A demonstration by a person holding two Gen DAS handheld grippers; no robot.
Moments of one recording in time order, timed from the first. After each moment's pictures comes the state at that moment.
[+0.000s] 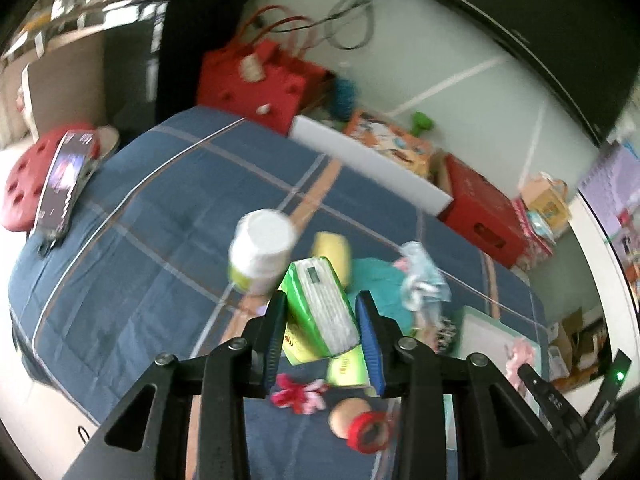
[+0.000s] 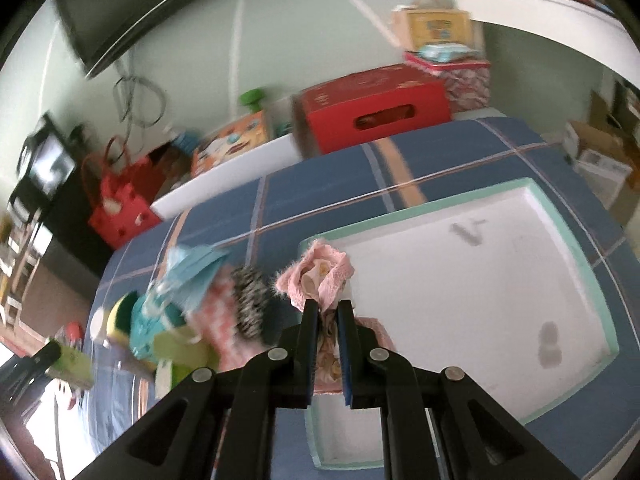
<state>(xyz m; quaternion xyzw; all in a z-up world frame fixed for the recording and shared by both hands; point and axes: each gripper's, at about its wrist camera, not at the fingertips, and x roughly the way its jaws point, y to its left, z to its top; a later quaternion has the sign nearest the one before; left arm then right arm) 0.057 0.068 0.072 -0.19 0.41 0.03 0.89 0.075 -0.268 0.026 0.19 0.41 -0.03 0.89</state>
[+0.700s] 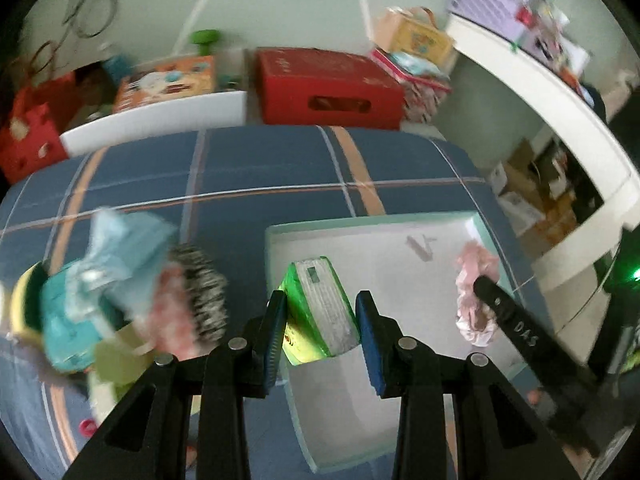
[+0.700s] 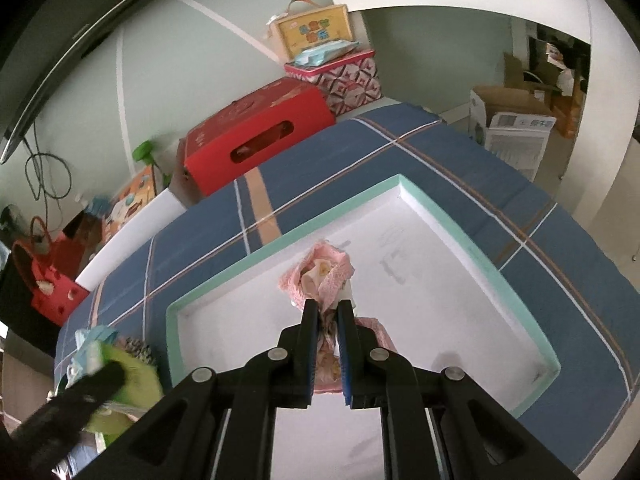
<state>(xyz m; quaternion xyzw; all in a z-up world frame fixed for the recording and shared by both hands) 0.135 -0.183 0.023 0.01 0.49 -0.20 0.85 0.080 -0.376 -0.002 0.24 0.40 -0.17 0.87</state>
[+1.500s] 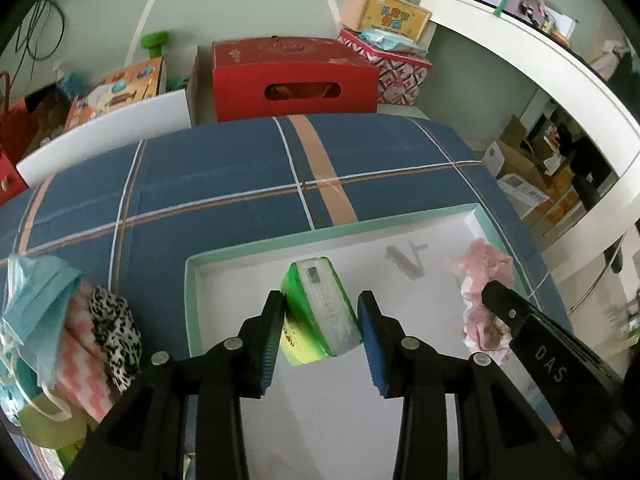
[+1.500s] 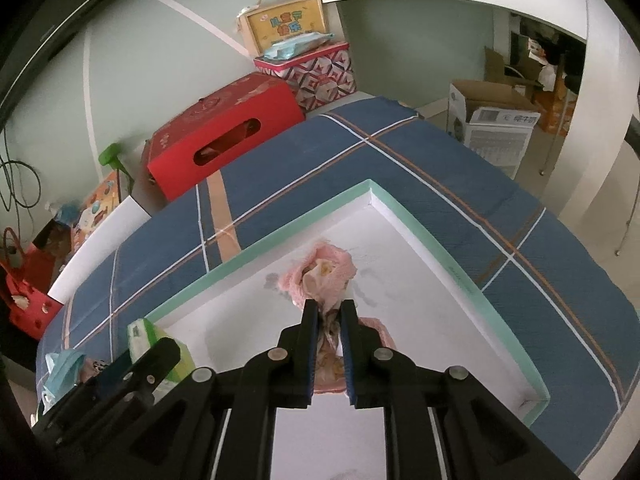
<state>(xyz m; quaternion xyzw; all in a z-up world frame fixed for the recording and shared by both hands) 0.167 -0.242 -0.012 0.03 0.49 -0.22 0.84 0.100 -0.398 -0.015 0.23 0.42 -0.21 0.85</state>
